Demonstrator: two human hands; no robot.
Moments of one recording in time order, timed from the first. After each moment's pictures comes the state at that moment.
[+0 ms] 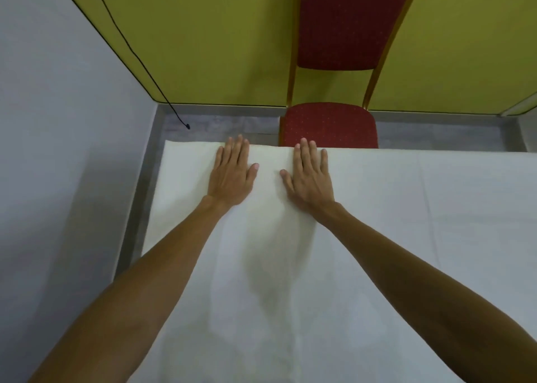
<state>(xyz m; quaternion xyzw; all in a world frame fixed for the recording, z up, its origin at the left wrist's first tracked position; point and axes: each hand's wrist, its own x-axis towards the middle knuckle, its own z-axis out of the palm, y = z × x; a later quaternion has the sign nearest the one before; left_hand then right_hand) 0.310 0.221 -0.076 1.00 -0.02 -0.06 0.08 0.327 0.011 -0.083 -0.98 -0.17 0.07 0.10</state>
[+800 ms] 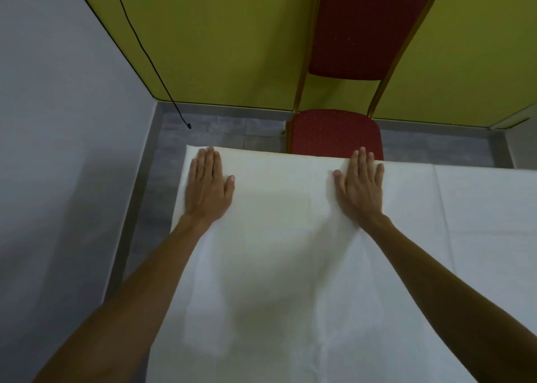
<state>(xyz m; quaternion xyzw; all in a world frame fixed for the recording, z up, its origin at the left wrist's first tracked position) 0.276 0.317 -0.074 1.00 0.05 -0.03 0.08 0.336 -0.031 -0.080 -0.99 -0.03 0.07 0.08</state>
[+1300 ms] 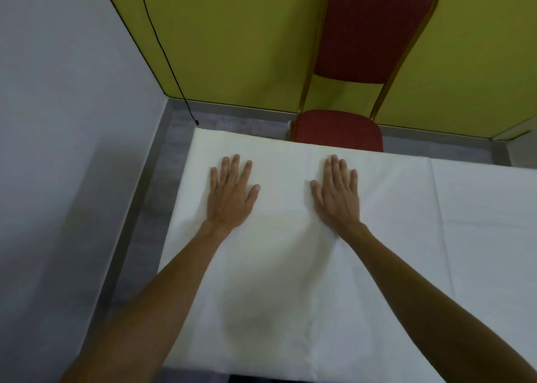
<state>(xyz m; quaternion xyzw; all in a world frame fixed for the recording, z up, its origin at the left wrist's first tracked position) 0.218 0.265 -0.080 0.99 0.02 -0.05 0.09 0.274 -0.001 -0.079 -0.99 -0.11 0.07 0.10</state>
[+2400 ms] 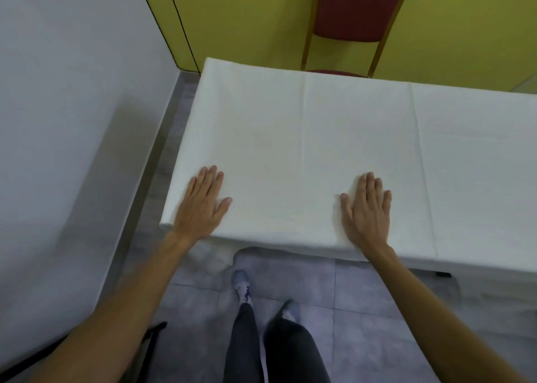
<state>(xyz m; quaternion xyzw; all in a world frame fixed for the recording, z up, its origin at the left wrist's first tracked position) -0.060 0.270 -0.081 0.99 -0.02 -0.01 0.10 0.005 -0.118 -0.083 -0.99 -0.02 0.06 0.11</state>
